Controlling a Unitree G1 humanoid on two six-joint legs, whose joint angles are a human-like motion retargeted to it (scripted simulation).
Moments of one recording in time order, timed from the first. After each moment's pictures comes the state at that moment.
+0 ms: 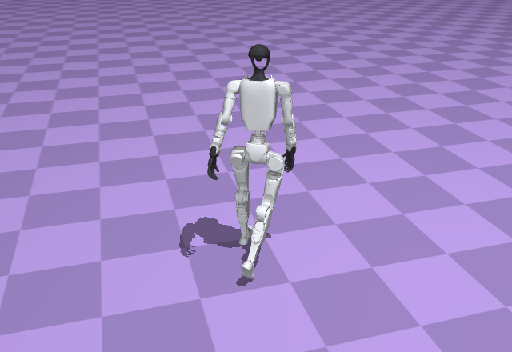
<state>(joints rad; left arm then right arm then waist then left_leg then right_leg) 0.33 0.22 0.52 1.52 0.70 -0.06 -0.09 -0.14 -0.11 0.11 1.44 -0.57 -0.28 0.05 -0.03 -0.07 -0.08 -0.42 -0.07 0.01 0.11 -0.07 0.16 0.13 0.08 -0.14 0.33 0.32 0.09</state>
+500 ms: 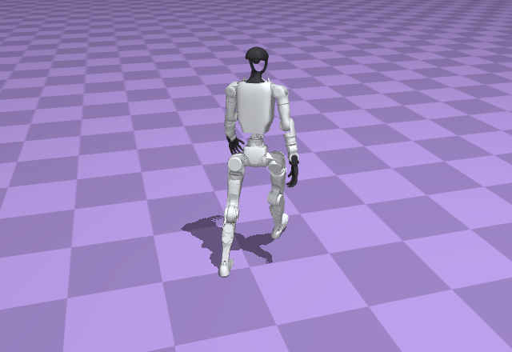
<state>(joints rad) -0.31 0.23 0.27 1.32 0.60 -0.23 -0.08 0.11 -0.25 -0.04 1.58 -0.59 -0.21 0.08 -0.20 0.02 -0.04 0.09 0.10 0.06 0.09 -0.23 -0.26 -0.54 -0.02 -0.29 -0.05 -0.08 0.26</state>
